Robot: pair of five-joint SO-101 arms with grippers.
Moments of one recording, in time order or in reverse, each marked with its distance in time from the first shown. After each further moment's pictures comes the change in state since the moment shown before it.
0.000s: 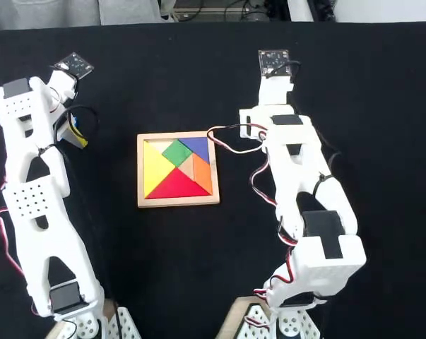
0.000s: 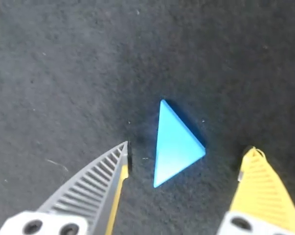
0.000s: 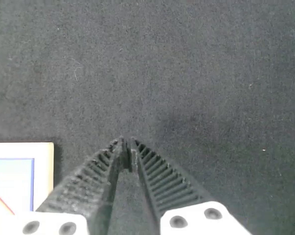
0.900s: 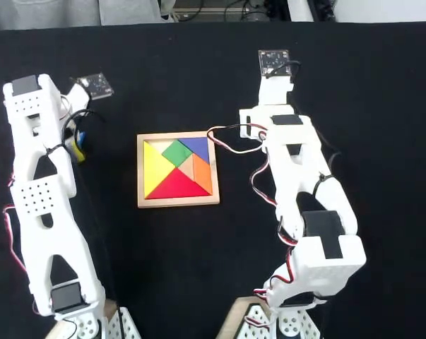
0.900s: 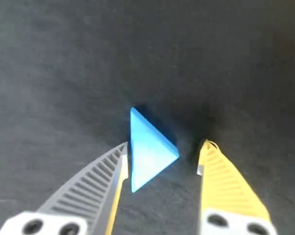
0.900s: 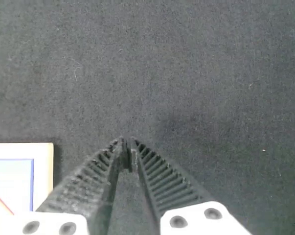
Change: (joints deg) left arm 2.1 4.1 -6.0 18.5 -17.7; right arm 0.0 0.0 0.0 0.0 0.0
